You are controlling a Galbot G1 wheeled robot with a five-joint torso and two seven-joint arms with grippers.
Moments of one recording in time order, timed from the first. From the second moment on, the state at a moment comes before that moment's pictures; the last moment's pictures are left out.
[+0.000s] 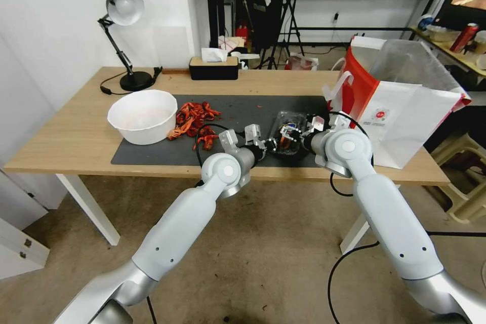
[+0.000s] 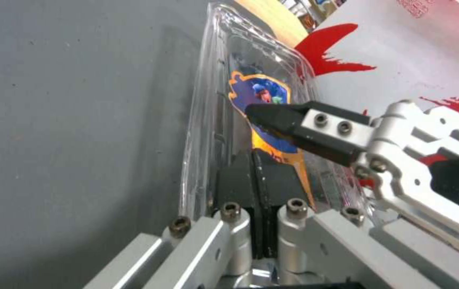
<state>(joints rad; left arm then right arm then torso) 0.63 -1.37 0.11 -1.53 -1.29 0.42 -0.32 -0.66 1.17 0.19 1.71 1.49 -0.70 0.84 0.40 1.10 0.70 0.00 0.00</state>
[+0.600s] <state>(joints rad) 0.64 -1.37 0.10 -1.54 -1.29 0.42 -0.33 -0.67 1.17 0.19 1.72 1.50 -0.69 0.84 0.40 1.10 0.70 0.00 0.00</state>
